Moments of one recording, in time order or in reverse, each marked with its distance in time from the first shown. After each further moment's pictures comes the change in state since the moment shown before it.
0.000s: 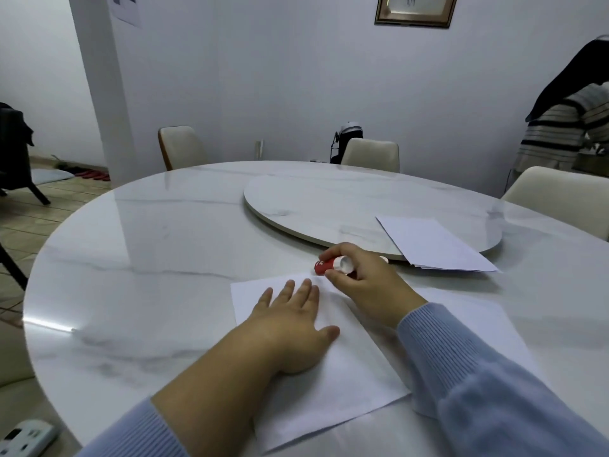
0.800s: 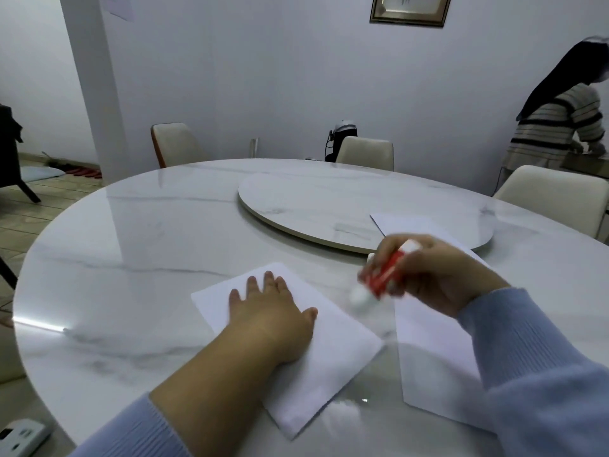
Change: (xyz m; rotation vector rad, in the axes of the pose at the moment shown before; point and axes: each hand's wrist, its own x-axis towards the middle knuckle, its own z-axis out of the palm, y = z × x) left_hand -0.005 0.006 -0.008 0.006 0.027 -0.307; right_hand -0.027 -0.013 -0.072 0.720 -0.288 0.080
